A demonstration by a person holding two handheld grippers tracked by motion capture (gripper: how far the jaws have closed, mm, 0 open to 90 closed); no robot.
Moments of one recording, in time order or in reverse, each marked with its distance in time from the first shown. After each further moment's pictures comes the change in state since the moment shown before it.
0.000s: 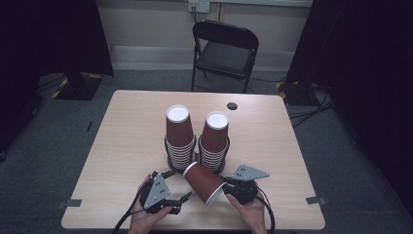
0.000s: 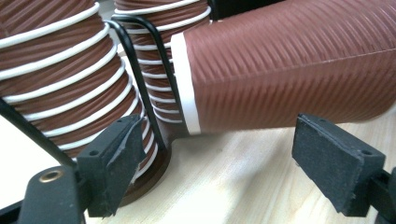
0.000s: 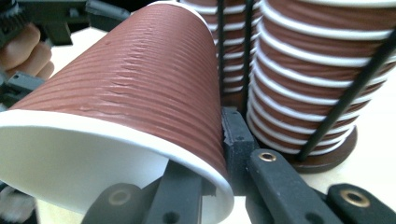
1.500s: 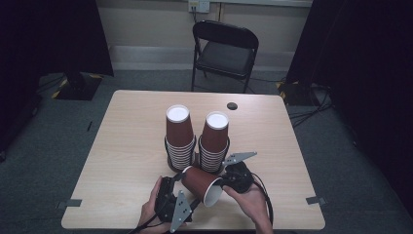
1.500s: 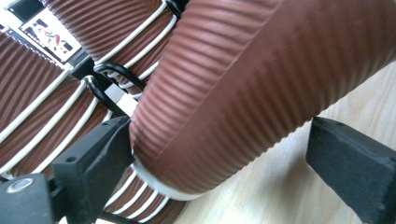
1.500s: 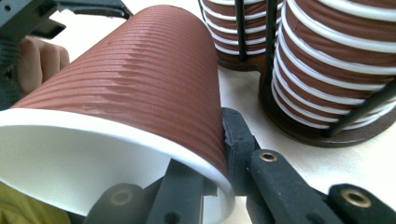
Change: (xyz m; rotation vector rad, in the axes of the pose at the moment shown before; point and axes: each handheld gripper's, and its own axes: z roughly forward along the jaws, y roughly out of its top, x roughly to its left) left arm -0.044 0.005 0.021 0.044 0.166 0.411; right arm -0.008 0.039 0.011 0.301 0.104 0.101
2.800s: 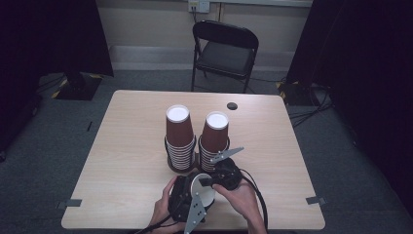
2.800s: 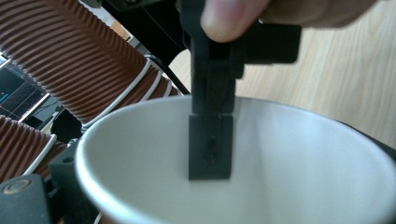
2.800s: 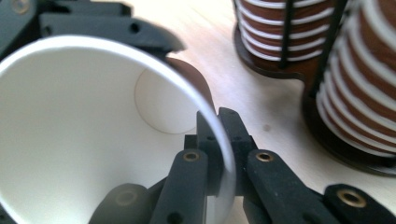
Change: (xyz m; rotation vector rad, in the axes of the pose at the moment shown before) left arm -0.010 0.031 0.014 -0.068 -0.003 0.045; right arm 0.011 0.019 0.020 0.065 0.088 0.012
